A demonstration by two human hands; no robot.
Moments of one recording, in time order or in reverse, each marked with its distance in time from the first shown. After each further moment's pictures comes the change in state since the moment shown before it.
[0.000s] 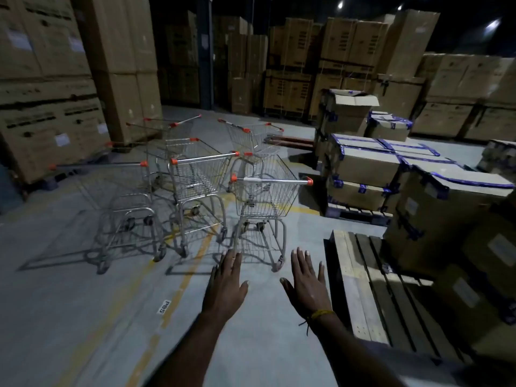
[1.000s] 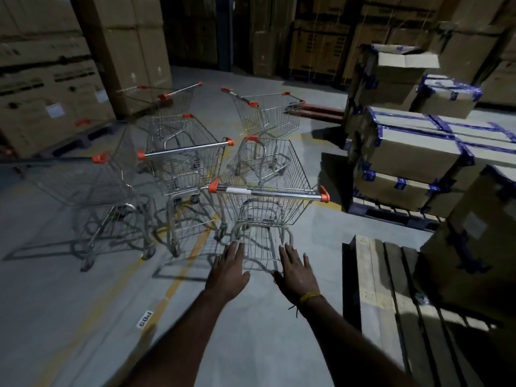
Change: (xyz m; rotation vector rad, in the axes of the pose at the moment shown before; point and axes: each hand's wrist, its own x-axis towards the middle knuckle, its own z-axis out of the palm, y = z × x) left_hand 0.379 0.003 0.145 0.088 -0.259 -0.191; right_hand 0.383 0.134 0.087 0.087 -0.236 -0.144
